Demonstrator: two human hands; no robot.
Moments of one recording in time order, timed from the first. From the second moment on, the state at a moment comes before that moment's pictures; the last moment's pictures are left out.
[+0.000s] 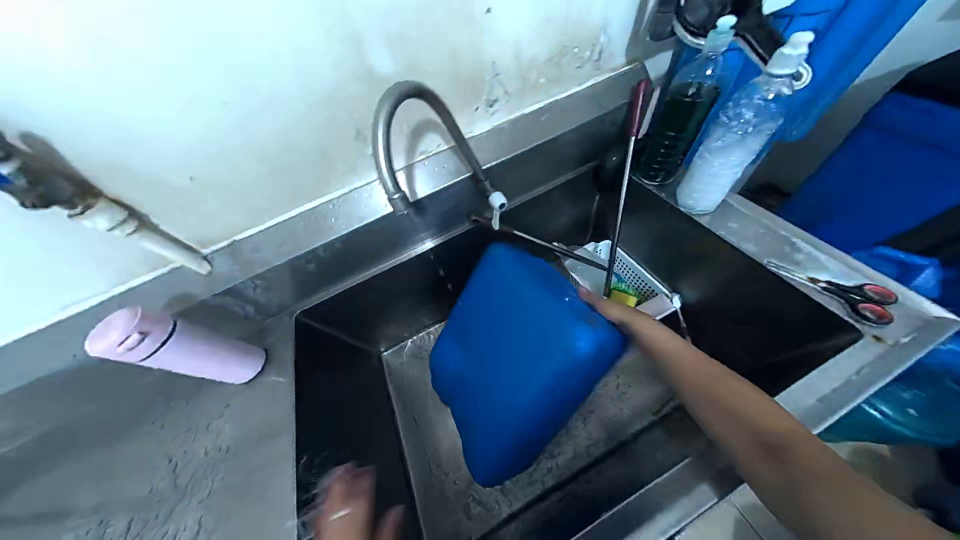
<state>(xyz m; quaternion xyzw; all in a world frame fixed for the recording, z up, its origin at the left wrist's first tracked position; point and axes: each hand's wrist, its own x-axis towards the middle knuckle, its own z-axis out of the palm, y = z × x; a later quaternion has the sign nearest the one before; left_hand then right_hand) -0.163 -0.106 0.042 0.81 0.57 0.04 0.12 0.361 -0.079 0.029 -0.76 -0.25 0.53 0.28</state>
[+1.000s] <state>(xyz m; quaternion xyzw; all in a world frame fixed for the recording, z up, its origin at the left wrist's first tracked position) 0.050 -0.037 0.121 0.98 0.15 0.06 0.09 0.207 -0.037 0.143 -0.53 -0.77 0.25 0.24</state>
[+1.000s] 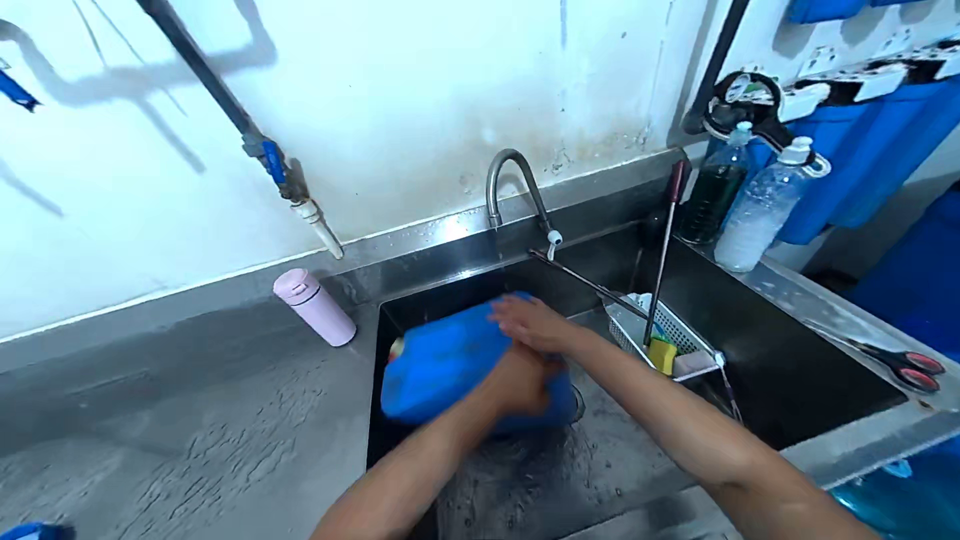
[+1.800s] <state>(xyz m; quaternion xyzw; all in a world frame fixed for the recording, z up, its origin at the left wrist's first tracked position) -0.076 -0.042 0.113 0.98 0.03 0.20 0.00 0.218 -0.051 0.110 -0.23 -0.93 -0.09 0.28</state>
